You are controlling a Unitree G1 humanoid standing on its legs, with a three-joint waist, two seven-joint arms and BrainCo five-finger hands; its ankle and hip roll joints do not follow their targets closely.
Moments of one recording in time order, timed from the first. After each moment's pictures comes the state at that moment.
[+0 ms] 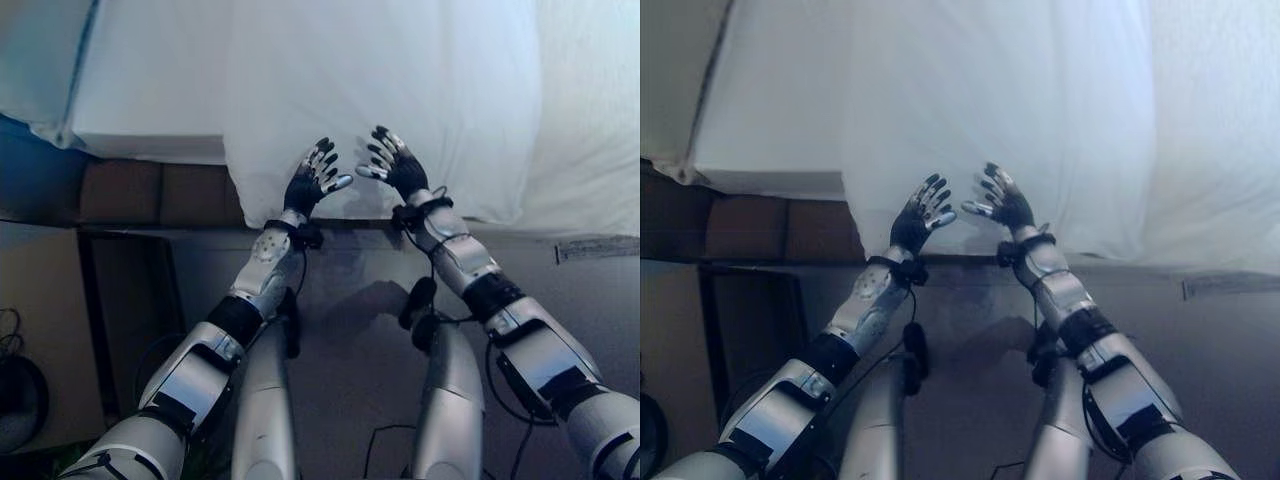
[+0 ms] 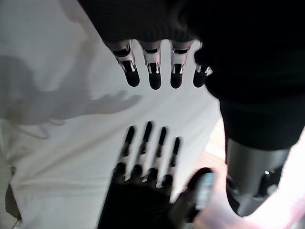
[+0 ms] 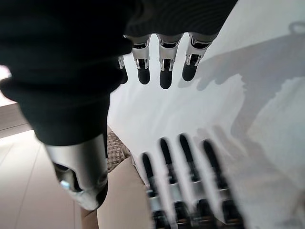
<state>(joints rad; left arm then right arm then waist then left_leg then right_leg) -0.88 0.29 -0.47 0.57 -0.80 -0.29 0.04 -1.02 -0.38 0.46 0.61 0.63 -0.19 -0.07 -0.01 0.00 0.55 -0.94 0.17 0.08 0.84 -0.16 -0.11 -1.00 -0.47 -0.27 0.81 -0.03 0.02</state>
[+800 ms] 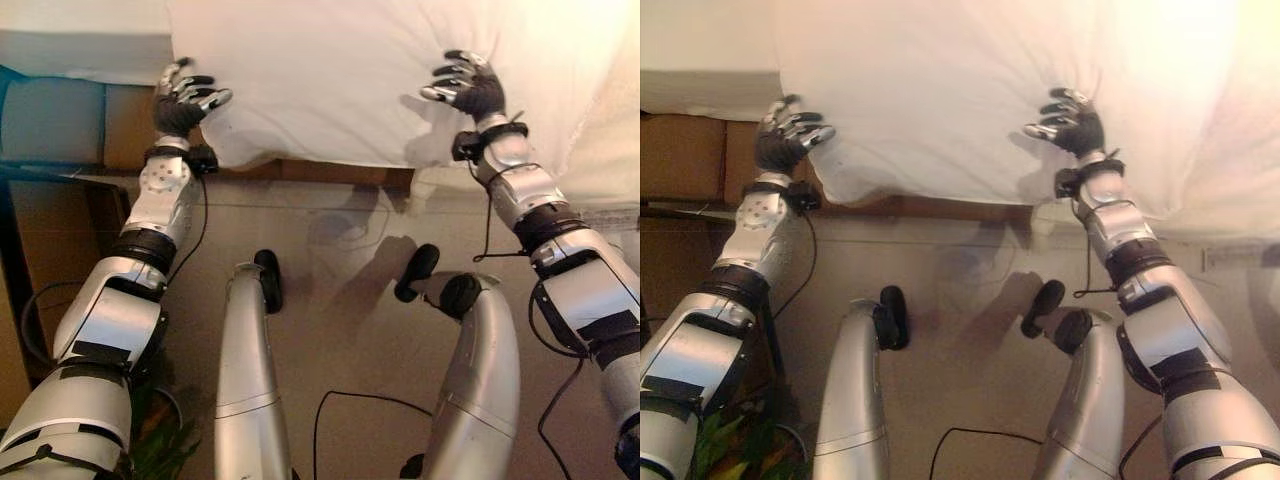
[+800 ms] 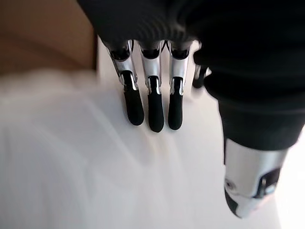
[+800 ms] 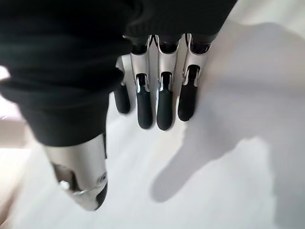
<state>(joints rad) -1.06 0.73 -0.36 0.92 -0.72 -0.34 0.26 -1.20 -0.66 0.41 1.05 0.64 -0.23 -0.16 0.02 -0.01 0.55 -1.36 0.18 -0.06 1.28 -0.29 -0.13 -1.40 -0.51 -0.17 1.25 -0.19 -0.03</state>
